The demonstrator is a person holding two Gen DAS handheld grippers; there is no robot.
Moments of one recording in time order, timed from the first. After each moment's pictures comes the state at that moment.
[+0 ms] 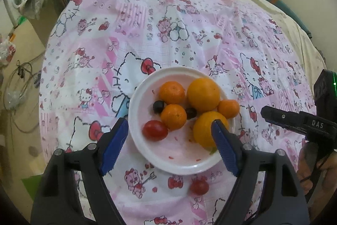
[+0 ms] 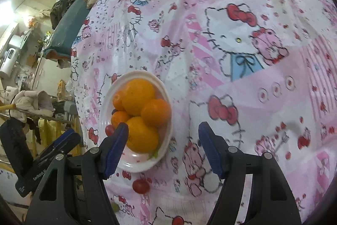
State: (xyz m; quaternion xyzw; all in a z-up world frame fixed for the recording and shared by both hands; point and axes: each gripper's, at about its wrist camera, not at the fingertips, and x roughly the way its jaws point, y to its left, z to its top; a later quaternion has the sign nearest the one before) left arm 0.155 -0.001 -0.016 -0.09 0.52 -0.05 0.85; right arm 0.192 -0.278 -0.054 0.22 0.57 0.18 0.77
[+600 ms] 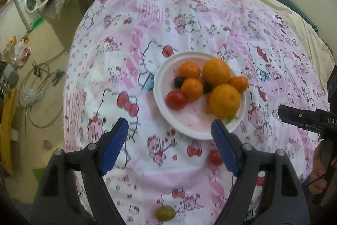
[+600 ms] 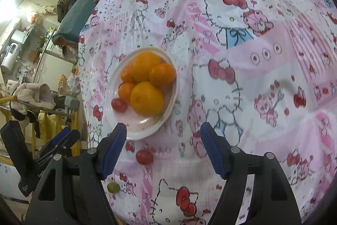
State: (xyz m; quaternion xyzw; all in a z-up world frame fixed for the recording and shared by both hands) left arm 0.089 0.011 -0.007 -0.06 0.51 -0.01 0.86; right arm 0.129 -0.273 -0.044 0.21 0.57 0.19 0.77
